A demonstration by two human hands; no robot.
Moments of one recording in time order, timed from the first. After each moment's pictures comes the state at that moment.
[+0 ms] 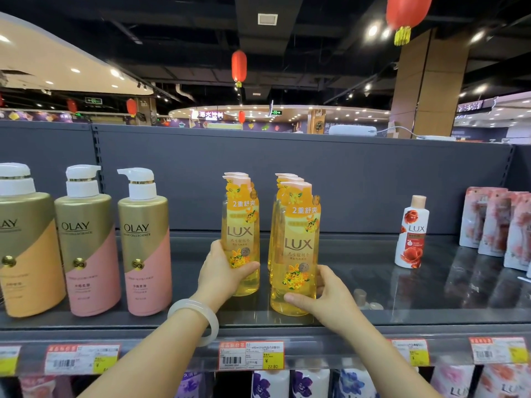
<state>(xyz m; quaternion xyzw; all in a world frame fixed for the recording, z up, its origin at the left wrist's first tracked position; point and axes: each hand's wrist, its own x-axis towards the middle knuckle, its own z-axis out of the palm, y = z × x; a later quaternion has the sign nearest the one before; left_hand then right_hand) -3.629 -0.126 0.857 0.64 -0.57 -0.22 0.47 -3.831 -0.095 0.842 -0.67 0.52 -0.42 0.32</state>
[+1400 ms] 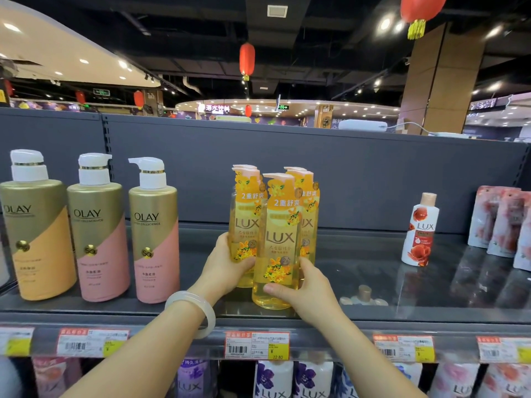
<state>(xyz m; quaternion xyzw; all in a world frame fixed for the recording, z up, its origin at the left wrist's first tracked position) -3.619 -0.117 0.858 0.59 -0.58 -0.28 0.48 -3.792 -0.090 0.846 -0.69 0.49 -0.42 0.32</state>
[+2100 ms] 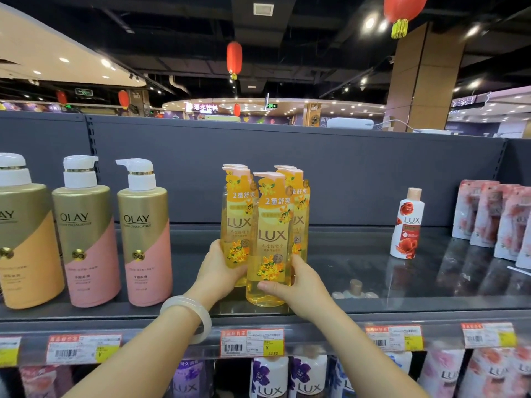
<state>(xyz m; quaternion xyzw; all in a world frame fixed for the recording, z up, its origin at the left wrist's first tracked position) -3.623 -0.114 0.854 0.62 -0.60 -0.27 0.43 -3.792 -0.092 0.846 -0.69 0.51 -0.40 0.32</state>
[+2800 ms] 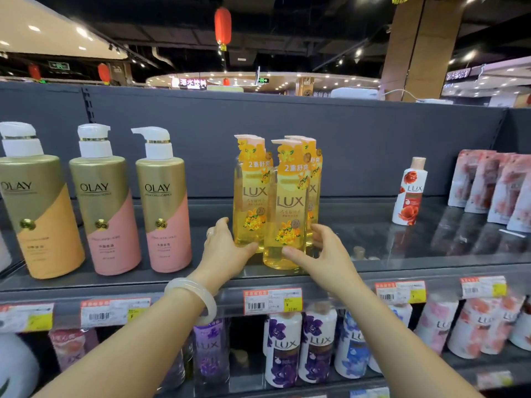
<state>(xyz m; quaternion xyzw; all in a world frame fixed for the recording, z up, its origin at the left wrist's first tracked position) -3.604 -0.080 0.851 0.64 -0.61 -0.24 0.40 -3.788 -0.056 0.845 -0.65 0.58 -0.43 0.26</state>
